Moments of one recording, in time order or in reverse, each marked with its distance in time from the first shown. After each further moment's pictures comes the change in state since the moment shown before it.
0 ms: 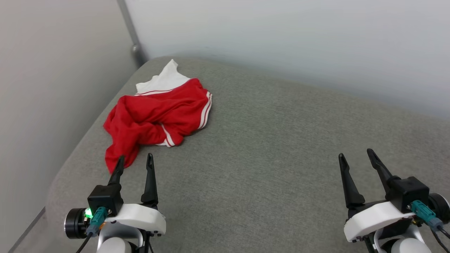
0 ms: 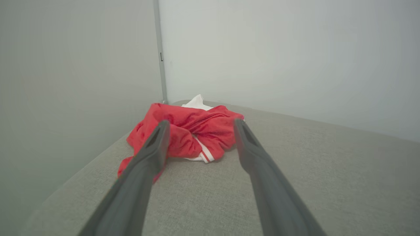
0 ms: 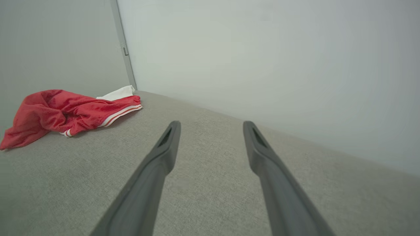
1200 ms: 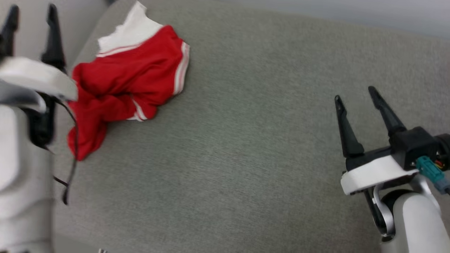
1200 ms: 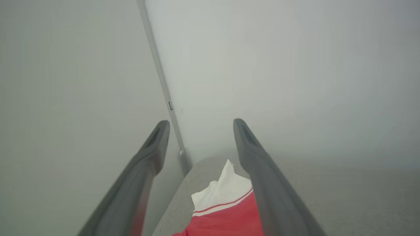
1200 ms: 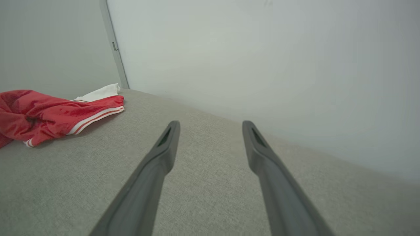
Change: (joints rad) left arm -0.569 0.230 0.135 0.117 -0.075 -0.109 0.152; right arm -0.184 0.001 0.061 -0.137 -0.079 0.000 0.081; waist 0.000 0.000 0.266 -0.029
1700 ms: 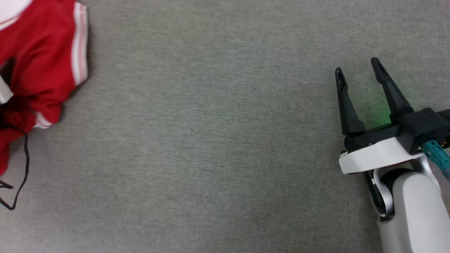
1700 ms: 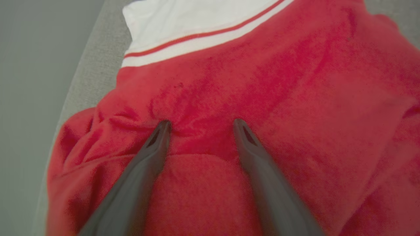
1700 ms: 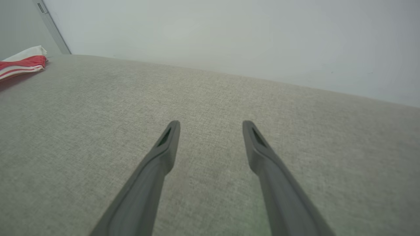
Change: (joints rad) left arm -0.218 0.297 -0.100 0.345 -0.309 -0.029 0.657; right arm -0.112 0.000 0.005 0.029 0.015 0.000 -0.067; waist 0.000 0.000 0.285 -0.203
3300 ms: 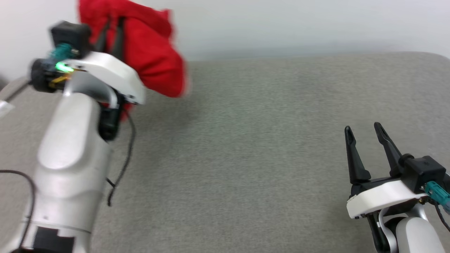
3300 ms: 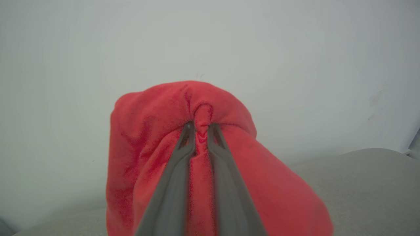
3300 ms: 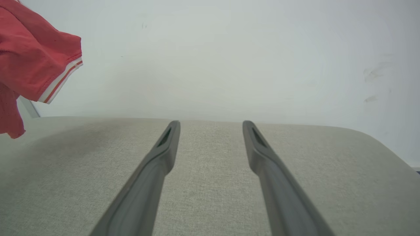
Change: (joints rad) left arm 0.049 -0.309 -0.245 -0.095 0.154 0.080 -0.649; right arm 0.199 0.000 -0.069 0.097 0.128 0.000 -0.031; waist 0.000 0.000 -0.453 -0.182
